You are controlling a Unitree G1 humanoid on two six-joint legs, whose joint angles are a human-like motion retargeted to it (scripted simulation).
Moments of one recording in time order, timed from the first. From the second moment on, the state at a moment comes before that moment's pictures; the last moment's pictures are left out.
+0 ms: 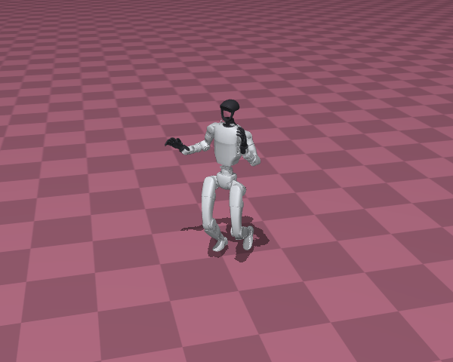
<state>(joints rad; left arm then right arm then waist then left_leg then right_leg) 0.01 0.58 0.32 -0.55 -0.16 -0.46 0.45 0.17 -0.48 -0.18 -0.05 -0.25 -0.29 -0.74 -0.06 -0.03 0.00 -0.22 0.21 0.22 1.40 -0.49 -0.11 -0.42 0.21 0.06 1.20 -0.84 -0.11</state>
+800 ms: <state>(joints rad) -0.13 0.69 -0.18 -0.61 -0.12 -0.44 0.40 -0.39 -0.68 0.23 -0.65 -0.35 -0.32 -0.69 -0.09 -0.19 -0.17 -0.39 0.02 0.36 1.11 -0.60 0.01 -0.68 -0.07 0.03 1.27 -0.67 0.16</state>
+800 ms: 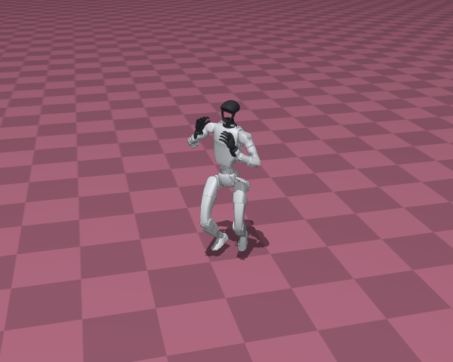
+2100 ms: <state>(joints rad) -0.36 0.60 -0.37 -0.60 -0.08 -0.46 0.48 -0.53 -0.62 0.40 -0.61 -0.24 -0.38 -0.49 -0.14 -0.06 -0.17 -0.32 0.07 0.48 0.93 -0.56 0.00 -0.68 -0.03 -0.06 1.05 -0.69 0.06</state>
